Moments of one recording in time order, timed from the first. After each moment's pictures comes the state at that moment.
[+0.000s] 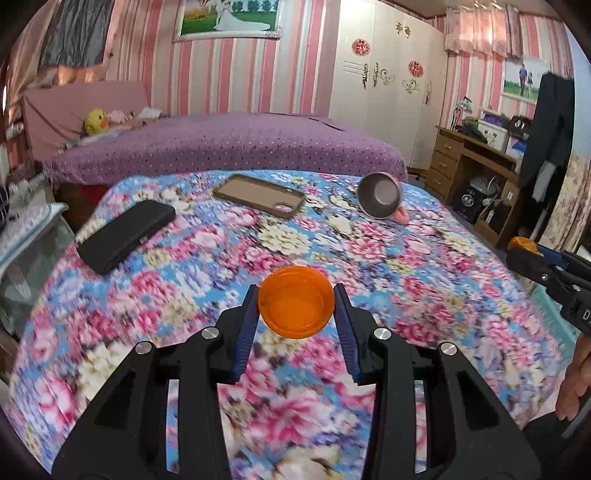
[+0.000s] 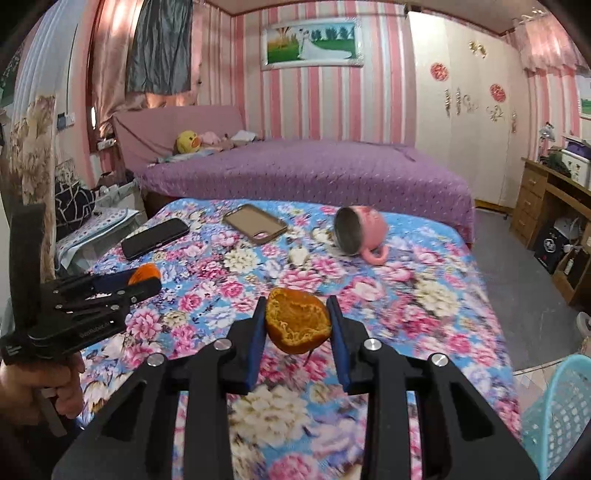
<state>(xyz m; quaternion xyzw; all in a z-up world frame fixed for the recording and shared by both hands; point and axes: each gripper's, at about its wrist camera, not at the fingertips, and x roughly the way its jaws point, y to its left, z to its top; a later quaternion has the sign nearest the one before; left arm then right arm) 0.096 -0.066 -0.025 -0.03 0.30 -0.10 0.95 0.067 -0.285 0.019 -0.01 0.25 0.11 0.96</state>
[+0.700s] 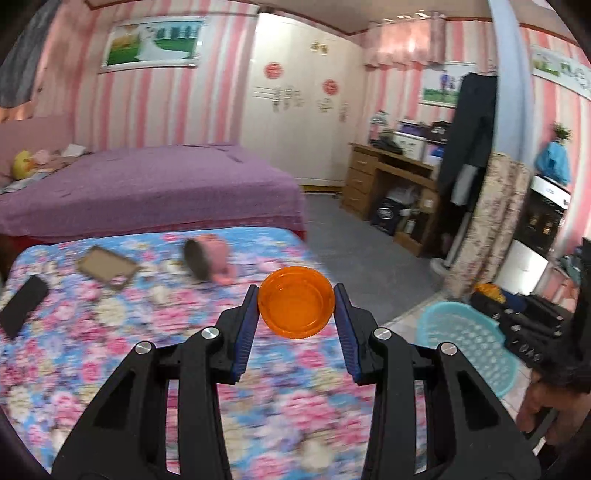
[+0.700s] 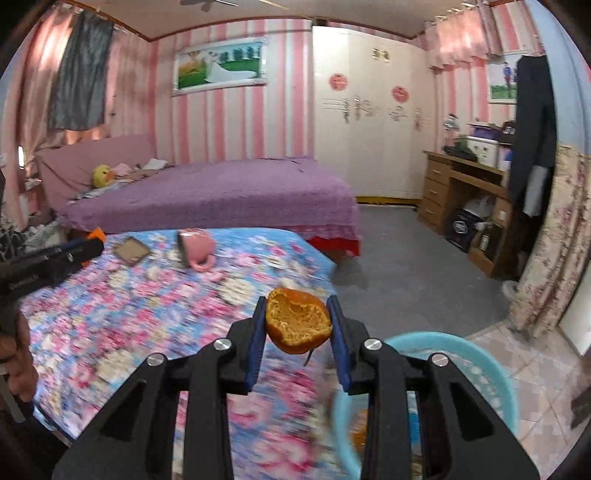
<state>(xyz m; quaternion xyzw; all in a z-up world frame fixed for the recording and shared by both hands) 0.070 -0.265 0.059 -0.02 0.23 -0.25 0.94 -0.017 -0.498 0.054 0.02 0.23 -0.07 0.97</state>
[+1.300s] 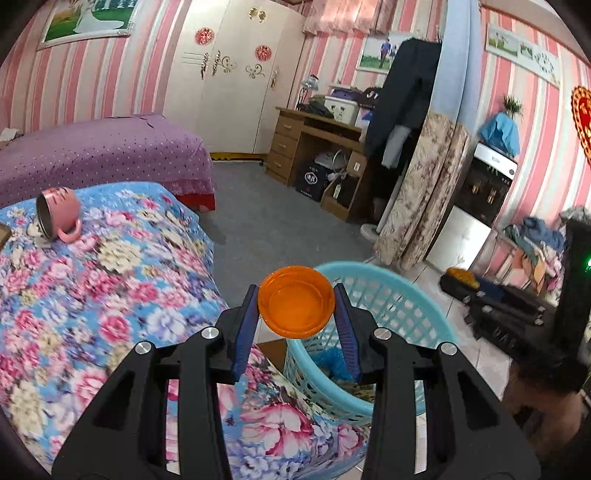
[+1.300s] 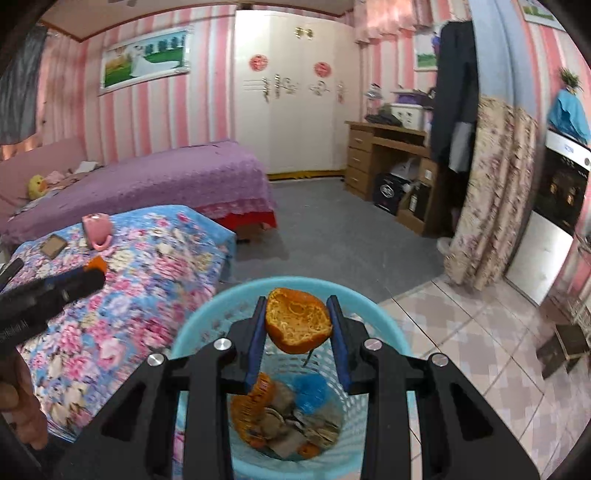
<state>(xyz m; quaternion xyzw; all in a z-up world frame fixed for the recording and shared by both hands) 0.038 -0.425 -0.014 -0.02 0.28 -0.37 0.88 -0.072 -0.614 0.011 0.07 0.26 -0.19 0.94</state>
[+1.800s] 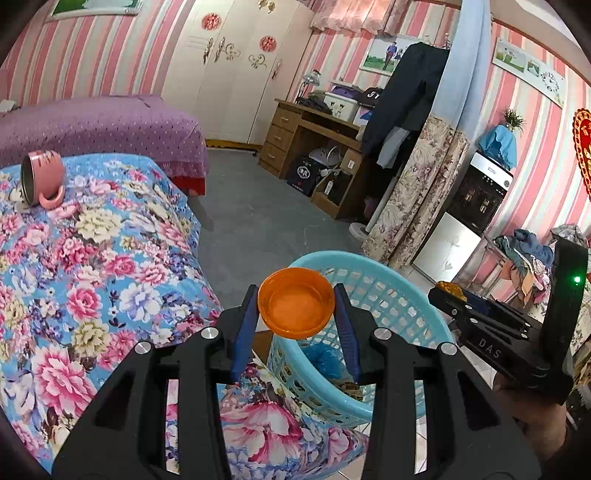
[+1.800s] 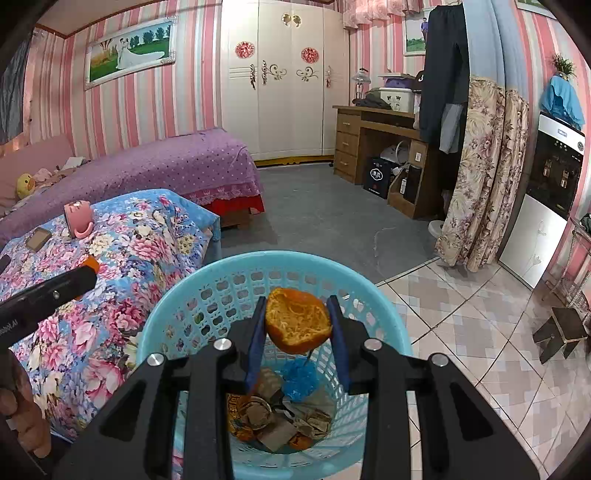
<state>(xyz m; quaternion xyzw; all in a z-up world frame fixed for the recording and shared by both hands) 0.051 -0.427 -0.038 -0.06 0.31 -0.39 0.87 -0.066 -0.620 -0.013 0.07 0.28 -0.20 0.94</state>
